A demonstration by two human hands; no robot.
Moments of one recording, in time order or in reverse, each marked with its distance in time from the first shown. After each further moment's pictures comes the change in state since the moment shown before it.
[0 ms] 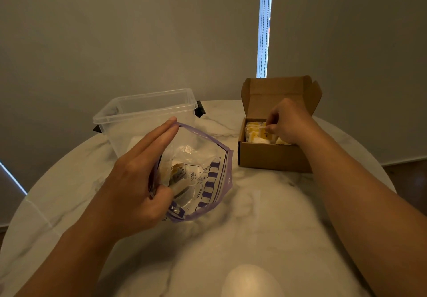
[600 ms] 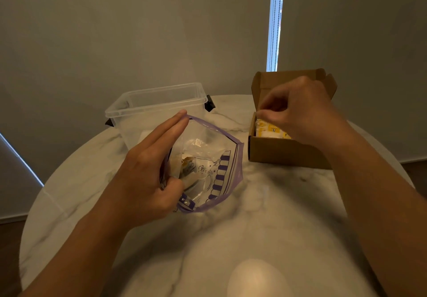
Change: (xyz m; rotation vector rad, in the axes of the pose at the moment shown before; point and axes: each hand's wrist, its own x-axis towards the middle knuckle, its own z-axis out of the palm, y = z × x) left_hand 0.002 0.002 -0.003 0.009 -0.026 -0.015; right_hand -0.053 -0.047 -0.032 0.153 0.144 -0.277
